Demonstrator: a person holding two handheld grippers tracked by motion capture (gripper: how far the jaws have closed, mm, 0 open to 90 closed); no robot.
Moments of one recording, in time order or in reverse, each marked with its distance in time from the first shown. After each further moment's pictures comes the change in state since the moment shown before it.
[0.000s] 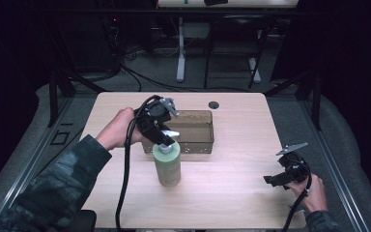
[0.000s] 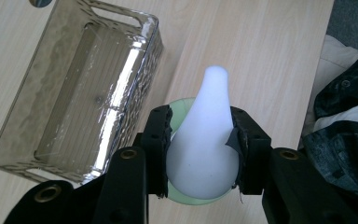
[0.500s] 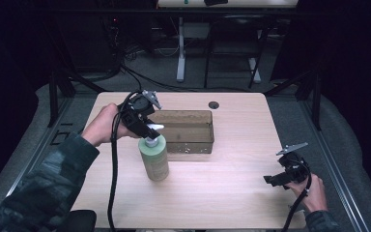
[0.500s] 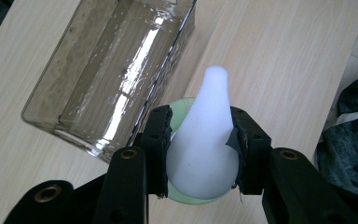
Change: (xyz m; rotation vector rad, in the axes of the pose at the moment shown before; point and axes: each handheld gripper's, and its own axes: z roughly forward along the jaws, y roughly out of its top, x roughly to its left) left arm 0.024 -0.027 -0.014 0.013 0.053 -0.086; right arm 0.000 0.000 0.000 -0.001 -0.008 -0.003
